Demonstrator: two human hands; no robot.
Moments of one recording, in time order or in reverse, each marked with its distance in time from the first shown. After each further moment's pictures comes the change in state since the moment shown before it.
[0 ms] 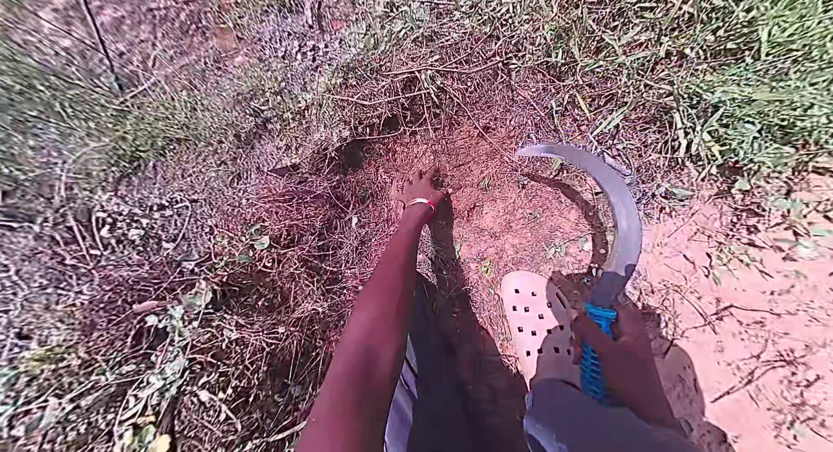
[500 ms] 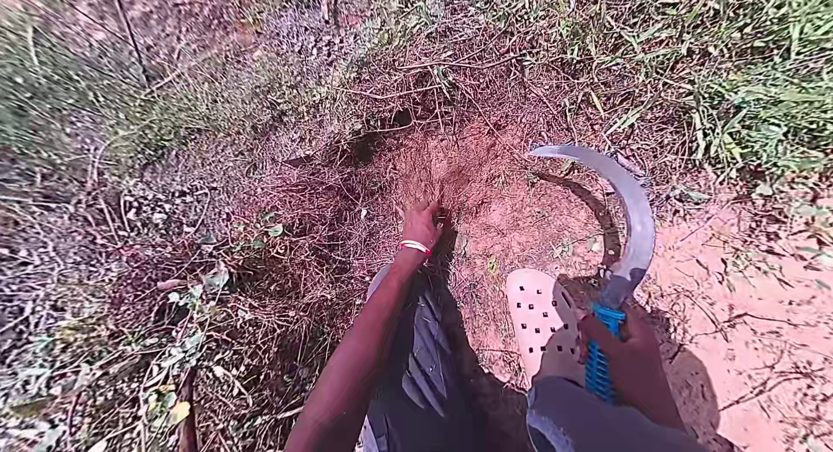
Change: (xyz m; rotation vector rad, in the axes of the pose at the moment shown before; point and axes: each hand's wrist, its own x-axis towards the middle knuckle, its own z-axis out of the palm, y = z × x) left_hand -0.091 -0.033 0.009 0.103 0.040 0.177; right_hand 0.002 0.007 -0.006 0.054 -0.031 0.020
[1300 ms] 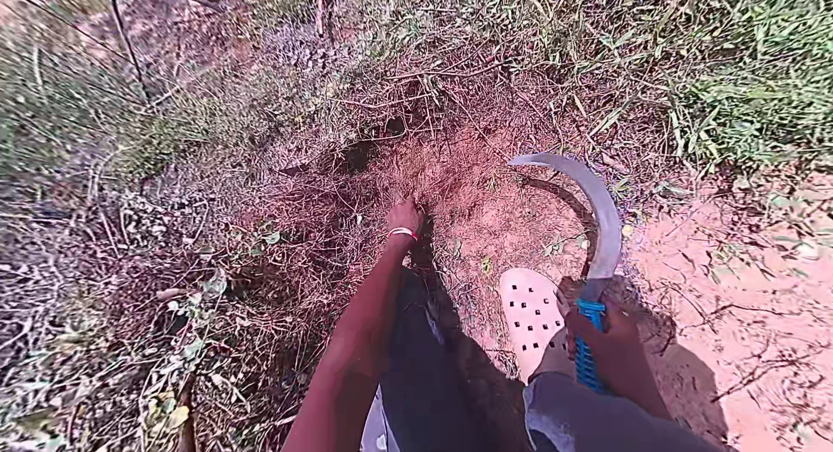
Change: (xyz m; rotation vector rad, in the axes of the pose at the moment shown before) left_hand 0.036 -0.011 -0.003 0.110 -0.070 -0.332; right_hand 0.001 -0.001 -0.003 -0.084 -0.035 0.021
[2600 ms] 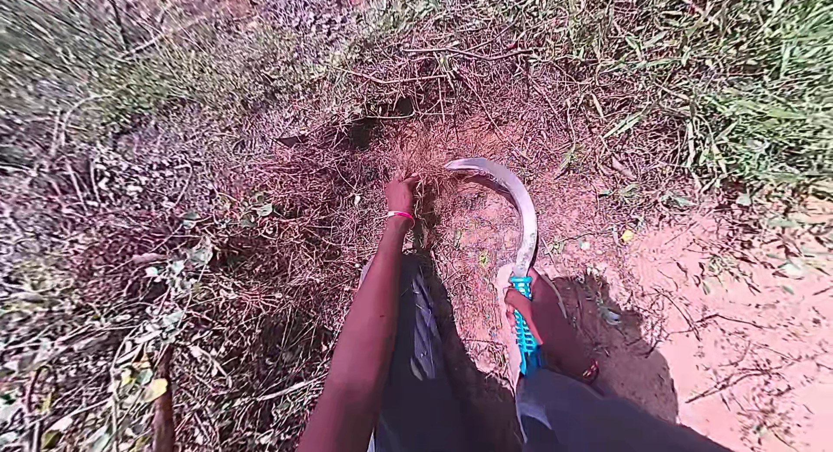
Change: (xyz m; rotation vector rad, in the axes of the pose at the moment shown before) left_hand -0.004 -0.001 -0.008 -1.144 0.228 -0.055; right_hand 0.035 0.007 0.055 -0.106 -0.374 0.077
